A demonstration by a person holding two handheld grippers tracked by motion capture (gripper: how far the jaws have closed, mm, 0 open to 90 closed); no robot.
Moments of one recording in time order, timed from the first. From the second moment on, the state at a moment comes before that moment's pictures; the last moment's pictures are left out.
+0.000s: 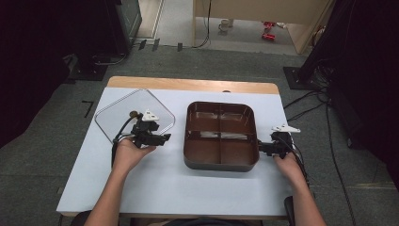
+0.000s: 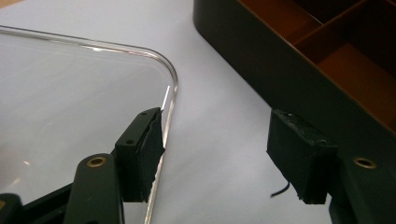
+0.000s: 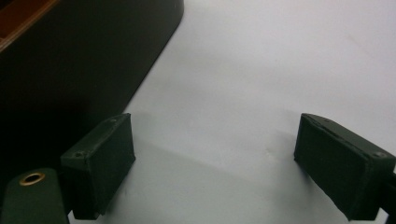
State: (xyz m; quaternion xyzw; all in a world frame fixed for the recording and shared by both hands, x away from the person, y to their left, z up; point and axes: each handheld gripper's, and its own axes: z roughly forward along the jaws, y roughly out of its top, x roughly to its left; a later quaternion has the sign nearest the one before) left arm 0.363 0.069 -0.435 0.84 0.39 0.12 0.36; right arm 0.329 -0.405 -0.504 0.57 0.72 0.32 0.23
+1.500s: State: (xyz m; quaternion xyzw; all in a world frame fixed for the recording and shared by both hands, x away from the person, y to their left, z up) left arm 0.432 0.158 -0.446 0.77 0.50 0.18 0.35; right arm 0.329 -0.405 -0.504 0.57 0.72 0.32 0.23
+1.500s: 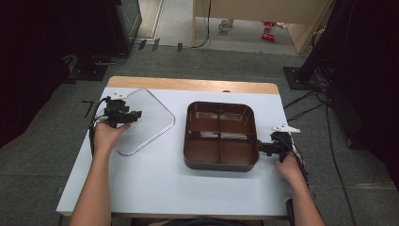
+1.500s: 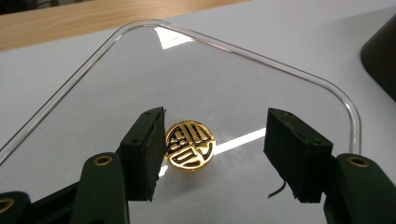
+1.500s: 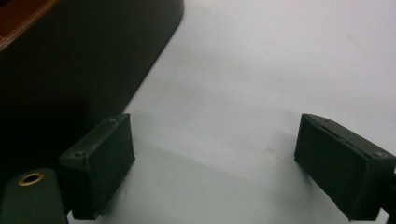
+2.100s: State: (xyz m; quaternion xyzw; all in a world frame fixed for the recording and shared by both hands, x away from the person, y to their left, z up) left arm 0.439 0.164 -0.477 0.75 0.54 0.17 0.34; right arm 0.329 -0.405 -0.504 0.57 0.72 0.32 0.23
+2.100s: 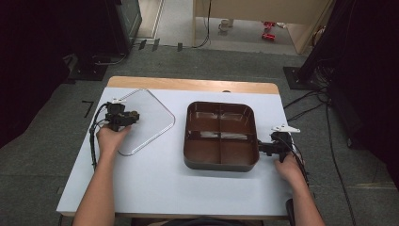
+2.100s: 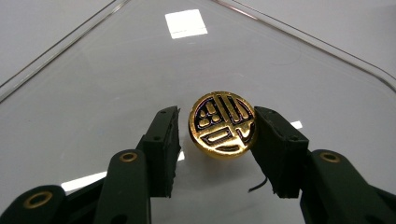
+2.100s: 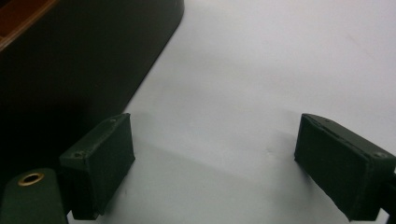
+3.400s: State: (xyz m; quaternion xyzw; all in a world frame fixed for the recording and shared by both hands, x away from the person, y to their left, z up) left arm 0.422 0.157 -0.430 0.77 0.49 0.20 0.36; right arm 0.329 -0.405 -0.504 0.57 0.72 0.32 0.23
